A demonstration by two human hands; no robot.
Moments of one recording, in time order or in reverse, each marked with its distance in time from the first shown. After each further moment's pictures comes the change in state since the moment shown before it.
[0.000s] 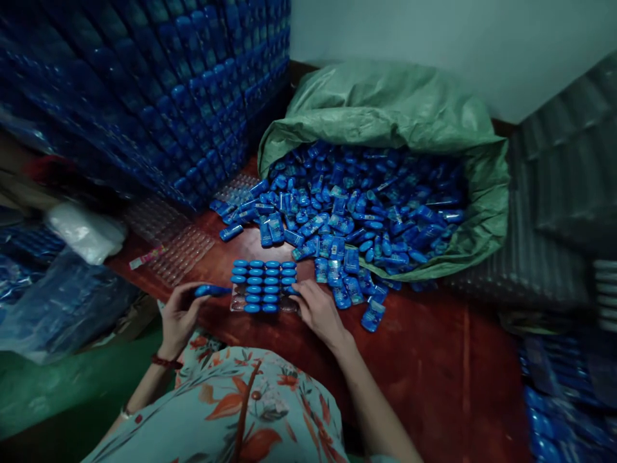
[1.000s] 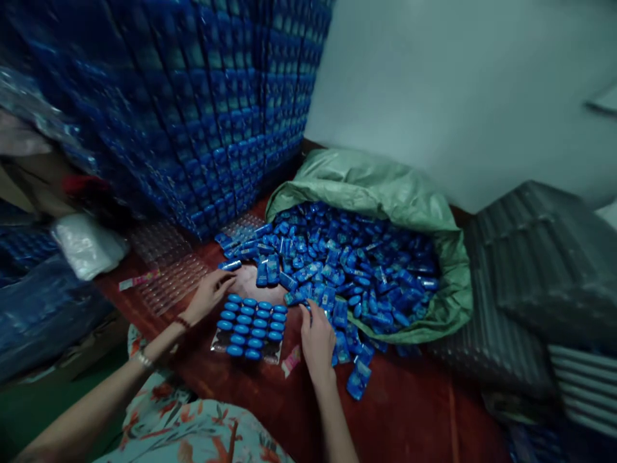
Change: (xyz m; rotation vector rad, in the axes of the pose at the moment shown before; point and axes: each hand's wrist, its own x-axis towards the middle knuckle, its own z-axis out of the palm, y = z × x) left_hand 0.094 -0.004 0.061 0.319 -0.283 0.168; right_hand 0.034 0.018 -0.005 -0.421 0.252 0.435
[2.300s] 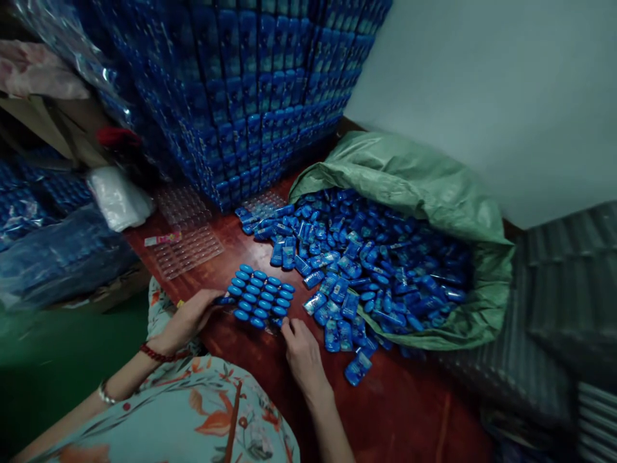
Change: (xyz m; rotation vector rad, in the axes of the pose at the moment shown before) left_hand -0.122 0.010 -0.027 -0.010 0.022 0.144; right_hand -0.057 -0.004 -0.004 -0.009 -0.308 -0.614
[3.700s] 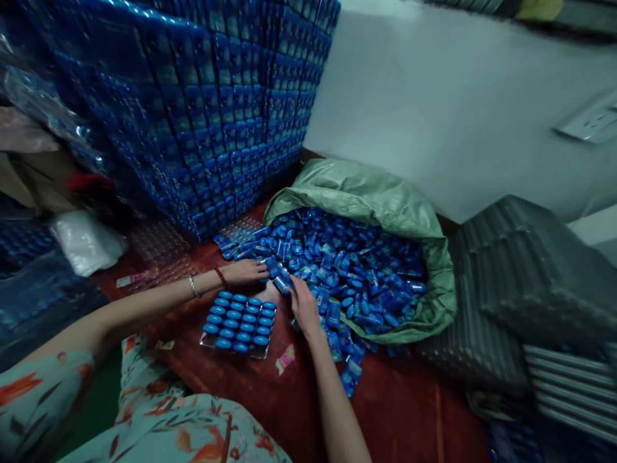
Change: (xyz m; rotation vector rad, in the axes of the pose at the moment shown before) left_hand 0.212 -0.036 0.069 0.361 -0.517 0.679; right_hand 0.089 0.082 0.003 0.270 0.301 0.218
